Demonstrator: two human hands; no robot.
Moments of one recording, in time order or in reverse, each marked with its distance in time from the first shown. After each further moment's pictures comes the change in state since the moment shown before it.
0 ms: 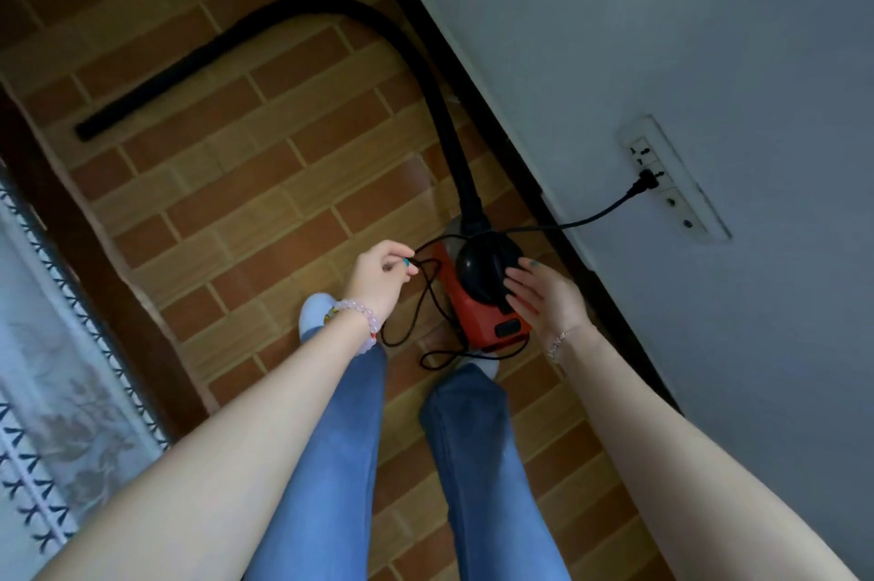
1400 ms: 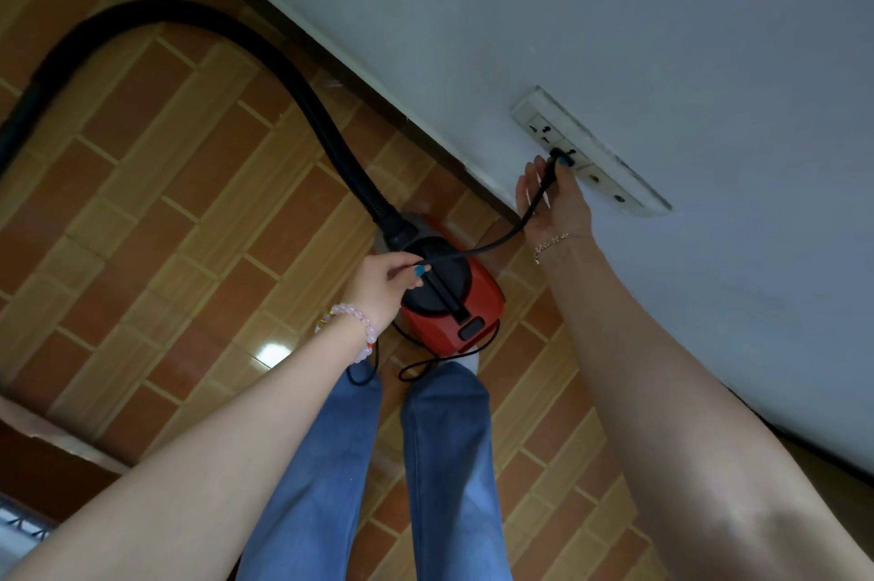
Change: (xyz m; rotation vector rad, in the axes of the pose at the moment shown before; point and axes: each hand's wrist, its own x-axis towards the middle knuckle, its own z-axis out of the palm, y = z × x) left_hand 0.089 0.055 0.112 0.299 -0.371 0.052; right_hand 0.117 -0.118 -0.046 0.930 0.254 -0.128
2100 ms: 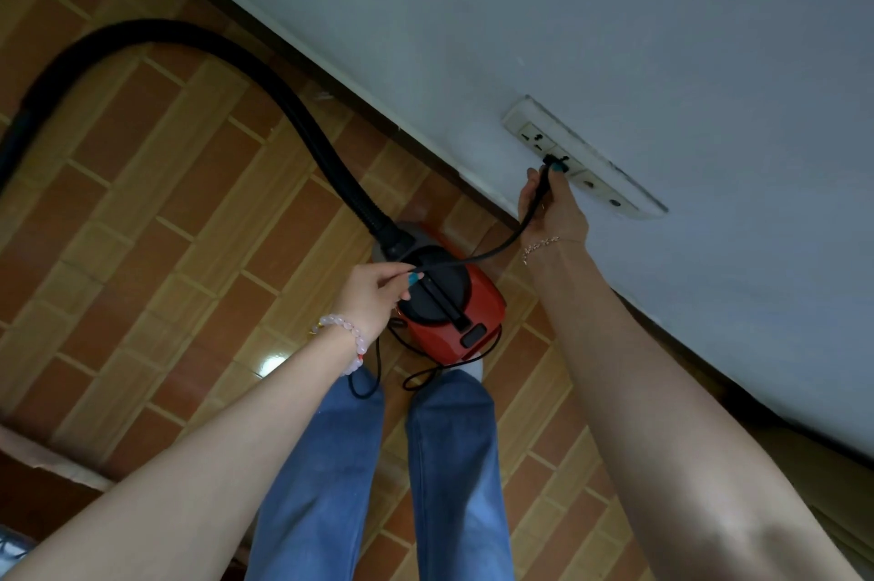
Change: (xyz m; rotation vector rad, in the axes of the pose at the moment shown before) left_hand 0.001 0.013 -0.012 -0.024 -0.017 -0.007; right_hand 0.000 0.004 0.003 0.220 0.116 -0.057
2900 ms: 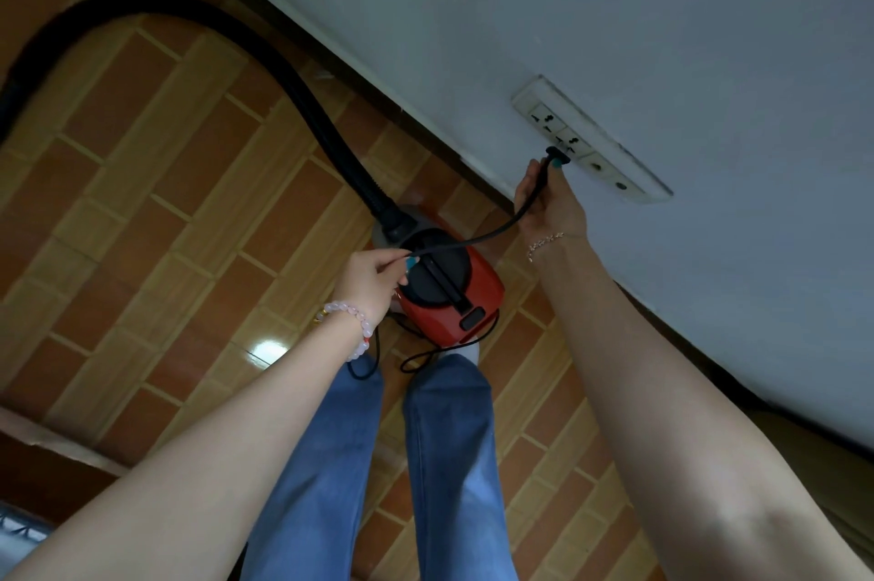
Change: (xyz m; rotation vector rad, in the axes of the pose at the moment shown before) left_hand -0.002 -0.017 -0.002 -0.092 0.051 -0.046; right_hand 0.003 0.009 -0.014 -0.011 -0.079 0.050
